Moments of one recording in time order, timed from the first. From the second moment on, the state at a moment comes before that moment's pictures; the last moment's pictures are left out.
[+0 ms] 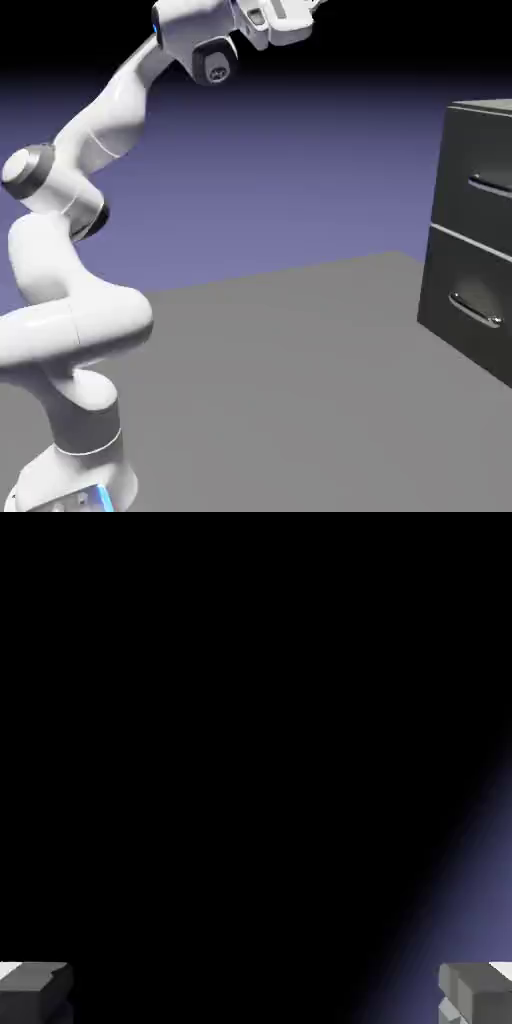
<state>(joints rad) -1.53 -1.33 0.86 -1.80 1.88 2.79 1.20</state>
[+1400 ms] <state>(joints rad) -2.37 -1.68 1.23 -1.14 2.73 2.74 1.49</state>
